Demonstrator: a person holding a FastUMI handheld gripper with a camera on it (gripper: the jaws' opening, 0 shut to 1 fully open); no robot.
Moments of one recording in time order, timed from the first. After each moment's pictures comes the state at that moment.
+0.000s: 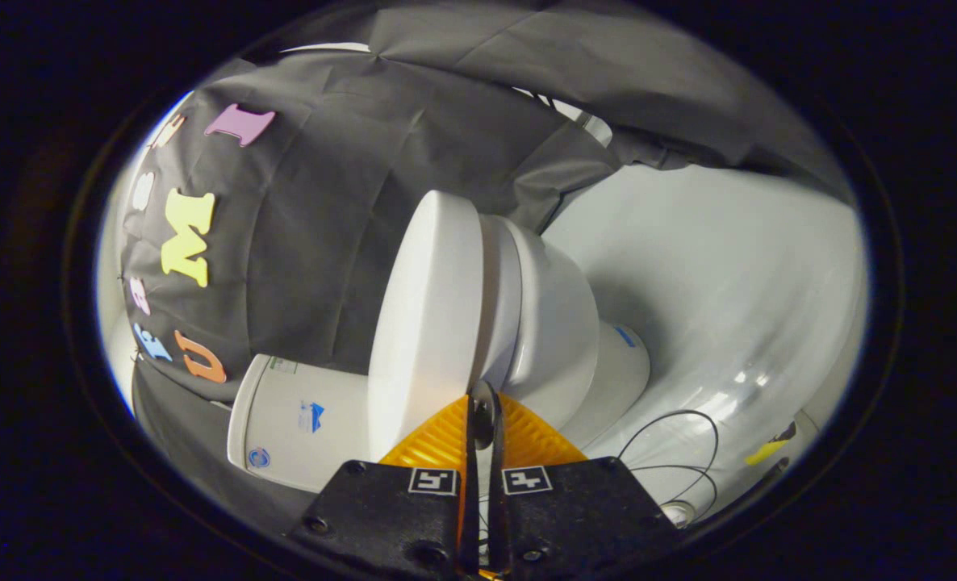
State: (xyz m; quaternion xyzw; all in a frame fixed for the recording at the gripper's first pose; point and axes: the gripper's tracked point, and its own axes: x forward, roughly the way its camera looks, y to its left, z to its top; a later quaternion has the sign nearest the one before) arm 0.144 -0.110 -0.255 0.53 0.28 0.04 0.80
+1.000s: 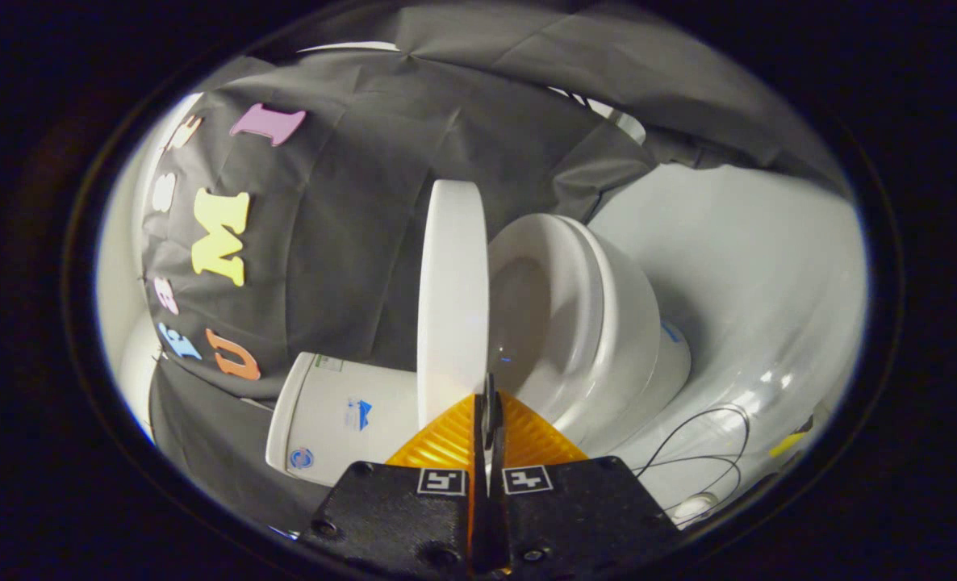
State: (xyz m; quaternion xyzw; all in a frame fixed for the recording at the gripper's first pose) arm 0.143 -0.086 -0.194 0.53 0.25 0.10 0.81
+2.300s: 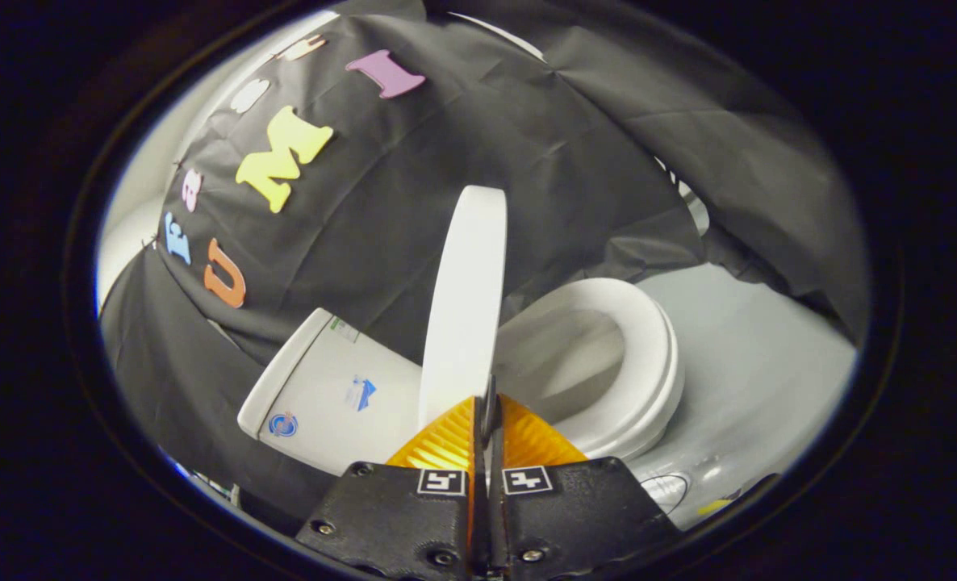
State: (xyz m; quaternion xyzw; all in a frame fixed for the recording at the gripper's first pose) arm 0.141 -0.045 -0.102 0.35 0.22 0.10 0.90
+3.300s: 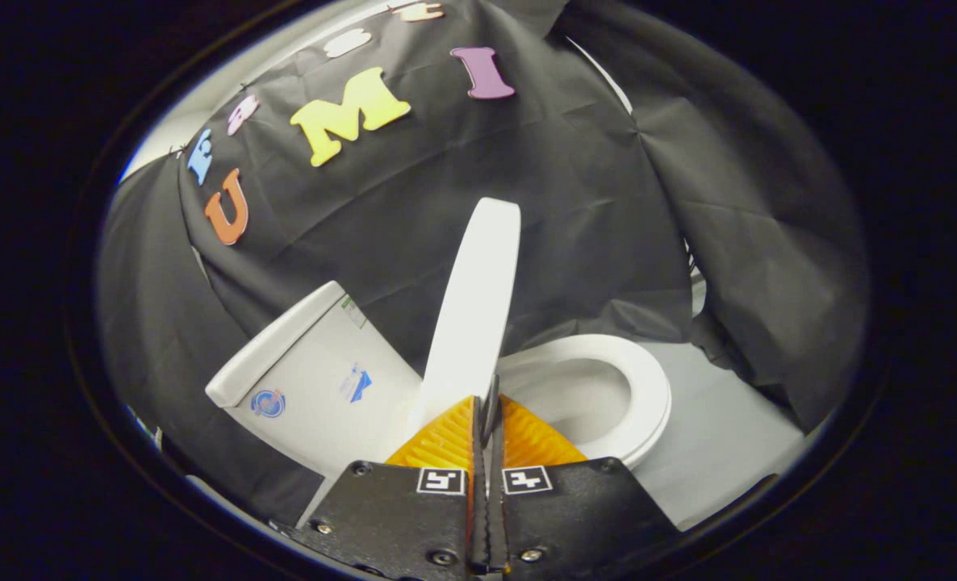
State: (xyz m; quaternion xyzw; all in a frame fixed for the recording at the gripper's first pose) arm 0.133 0.010 -0.041 0.20 0.18 0.06 0.96
